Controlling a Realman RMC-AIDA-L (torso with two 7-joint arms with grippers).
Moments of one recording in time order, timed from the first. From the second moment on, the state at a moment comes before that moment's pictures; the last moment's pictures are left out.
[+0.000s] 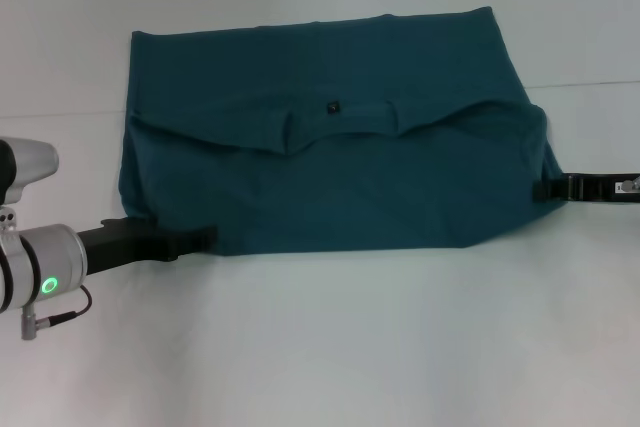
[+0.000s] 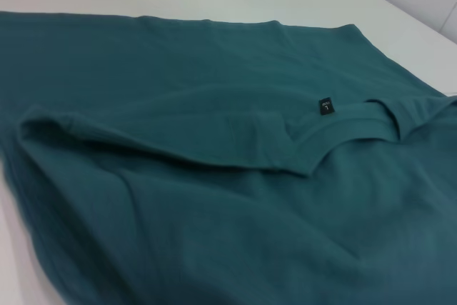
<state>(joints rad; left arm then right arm) -0.57 -2.16 0.87 0.66 2.07 0.88 -1.83 0.62 1.98 -0.60 -0.65 -2.32 -1.12 2.14</state>
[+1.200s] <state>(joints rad) -0.58 -2.16 0.88 0.70 2.13 0.85 -1.88 0.62 1.98 -0.60 -0.64 -2.32 -1.11 2.14</state>
